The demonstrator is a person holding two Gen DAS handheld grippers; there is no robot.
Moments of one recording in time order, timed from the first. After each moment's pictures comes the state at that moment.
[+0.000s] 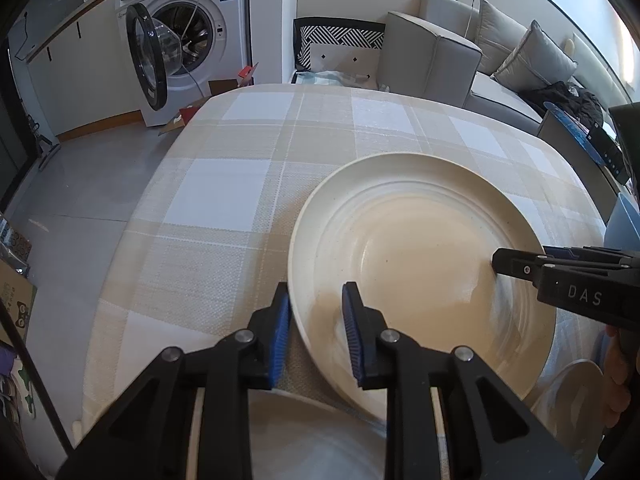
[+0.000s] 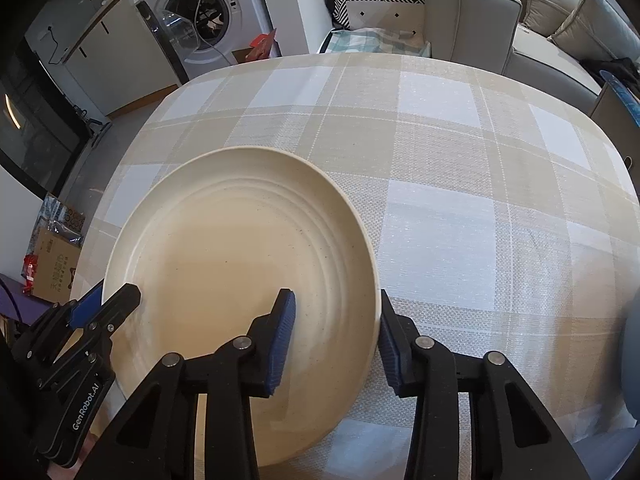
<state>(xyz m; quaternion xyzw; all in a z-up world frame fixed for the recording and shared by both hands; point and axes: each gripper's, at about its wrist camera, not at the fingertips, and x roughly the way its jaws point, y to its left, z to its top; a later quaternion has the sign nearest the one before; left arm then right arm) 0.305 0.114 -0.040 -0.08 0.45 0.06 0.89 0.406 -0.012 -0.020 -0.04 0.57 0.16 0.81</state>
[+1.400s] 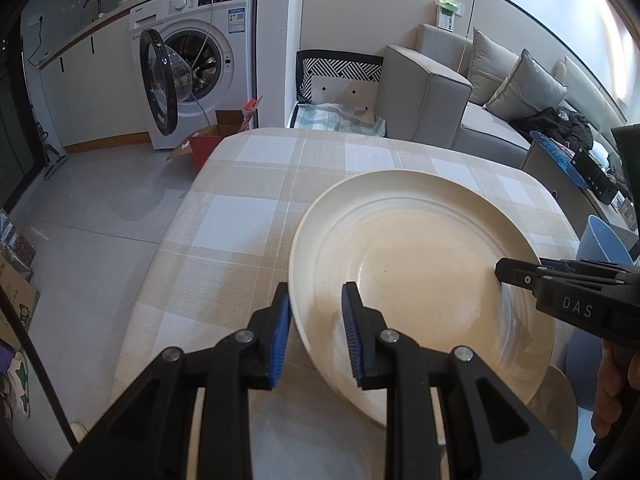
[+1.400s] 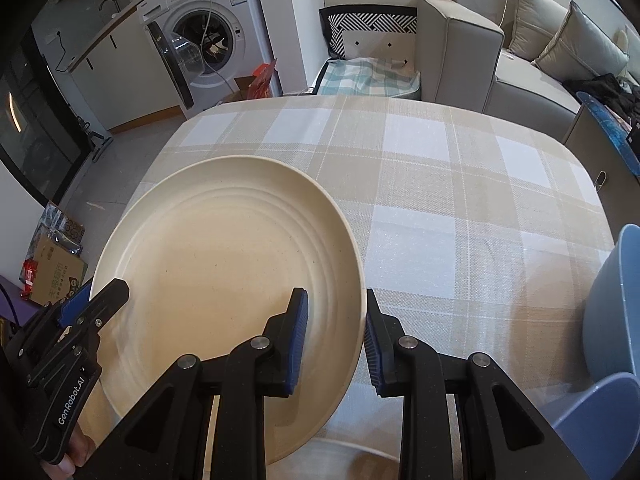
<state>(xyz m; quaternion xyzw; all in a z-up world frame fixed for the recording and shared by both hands) 0.267 0.108 0.011 -0.08 0.40 0.07 0.91 0.363 -0.023 0.038 -0.05 0.52 0.15 0.84</state>
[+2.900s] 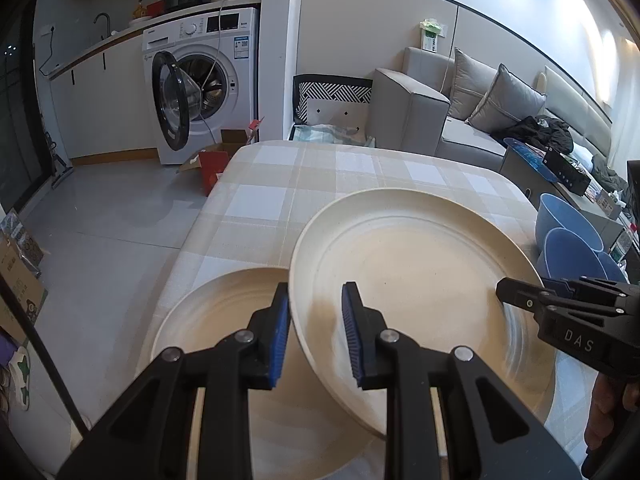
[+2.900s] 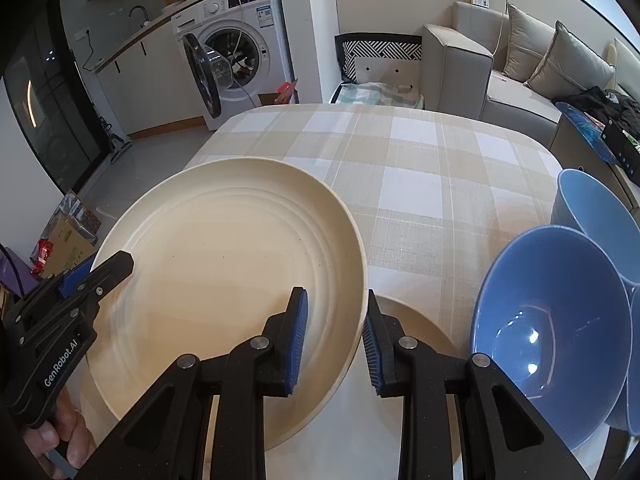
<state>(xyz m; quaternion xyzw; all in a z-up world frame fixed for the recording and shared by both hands) 0.160 0.095 0.037 -0.08 0.36 0.06 0.93 0.230 -0.045 0.066 -0.05 0.47 0.17 0.86</state>
